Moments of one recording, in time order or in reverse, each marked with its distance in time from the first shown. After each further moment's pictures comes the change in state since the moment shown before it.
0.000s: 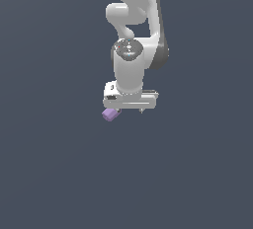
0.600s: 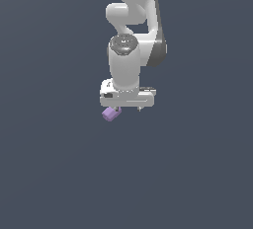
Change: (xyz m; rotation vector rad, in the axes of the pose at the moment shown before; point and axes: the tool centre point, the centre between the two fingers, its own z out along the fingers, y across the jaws) arm 0.001 0.008 -0.012 0.016 0.009 -0.001
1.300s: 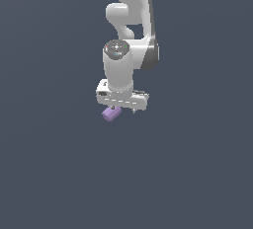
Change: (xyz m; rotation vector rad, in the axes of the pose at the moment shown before) arm -0.014 0.022 0.022 -0.005 0.009 0.168
